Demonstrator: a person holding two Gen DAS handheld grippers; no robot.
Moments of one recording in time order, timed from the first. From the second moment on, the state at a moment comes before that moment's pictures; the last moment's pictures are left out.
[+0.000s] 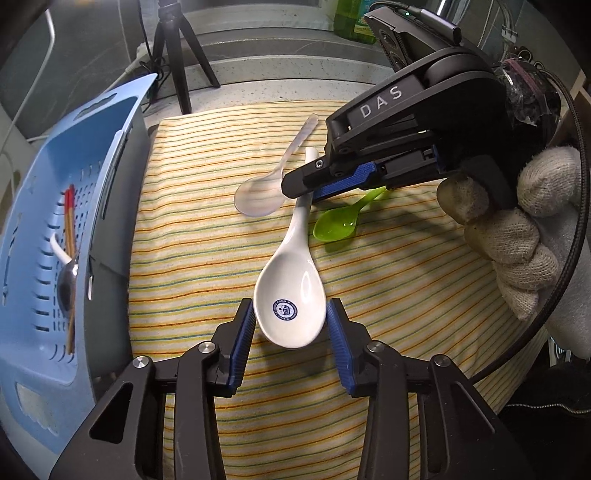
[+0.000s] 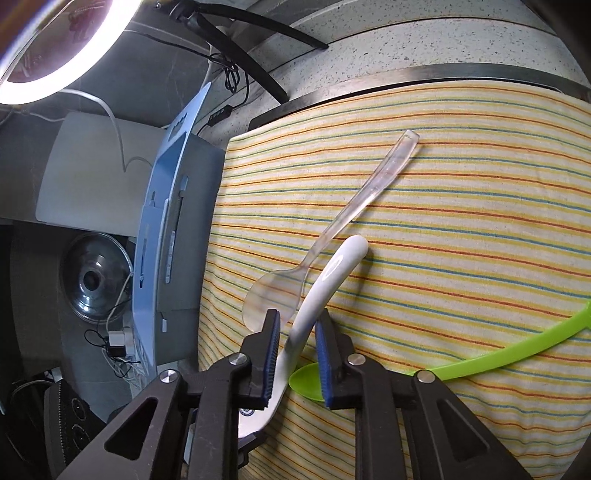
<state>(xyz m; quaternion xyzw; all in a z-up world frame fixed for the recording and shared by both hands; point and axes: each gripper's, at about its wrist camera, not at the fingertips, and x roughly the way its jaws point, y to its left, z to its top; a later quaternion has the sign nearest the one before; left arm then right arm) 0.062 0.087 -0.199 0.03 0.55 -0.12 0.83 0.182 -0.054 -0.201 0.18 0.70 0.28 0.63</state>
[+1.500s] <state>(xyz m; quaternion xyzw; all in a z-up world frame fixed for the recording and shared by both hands) 0.039 0.236 -0.133 -0.05 0.48 -0.07 0.87 0.171 0.104 -0.129 0.16 0.66 0.36 0.64</state>
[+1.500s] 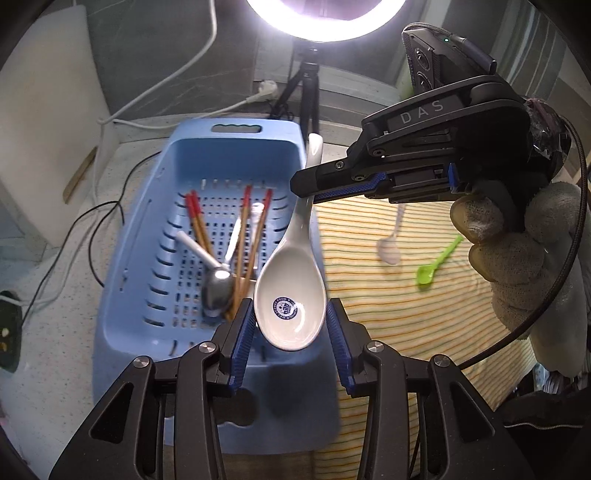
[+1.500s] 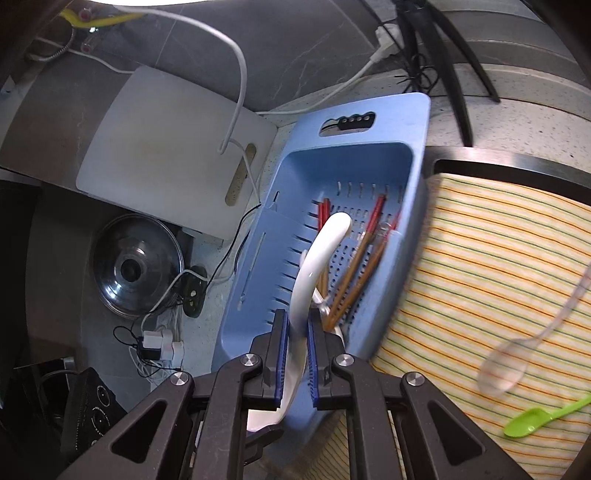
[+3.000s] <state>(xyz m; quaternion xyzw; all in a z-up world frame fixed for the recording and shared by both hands) 0.043 0.259 -0.132 -0.04 0.48 -0.04 0.87 0.179 0.122 -0.124 0.13 0.63 0.35 0.68</state>
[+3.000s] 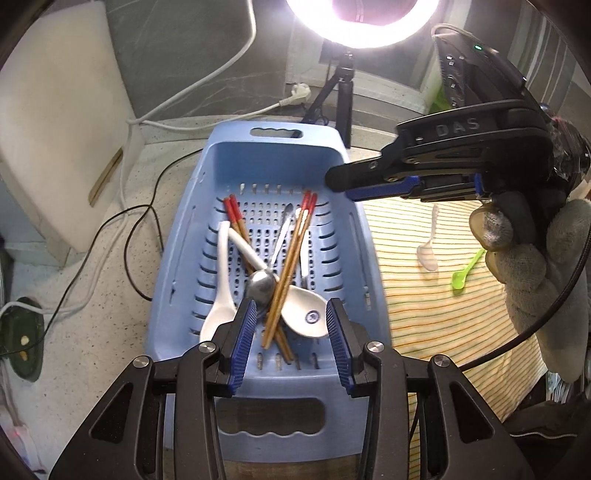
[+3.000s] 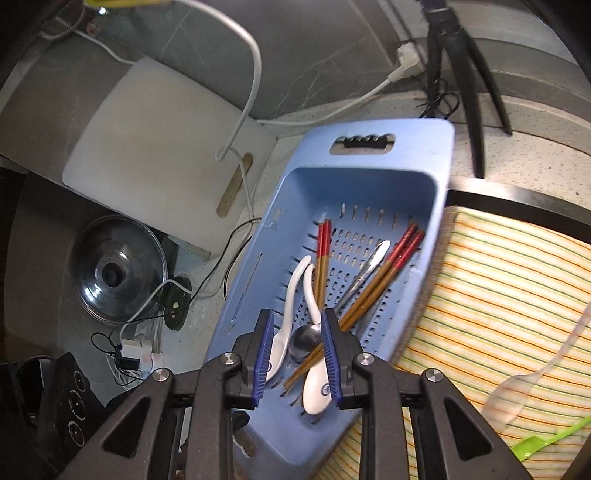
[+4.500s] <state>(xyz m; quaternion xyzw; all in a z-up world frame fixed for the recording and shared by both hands) 0.118 0.087 -0.158 0.07 0.52 -0.22 0.82 0.125 -0.175 -0.150 0.29 0.63 0.14 0.70</state>
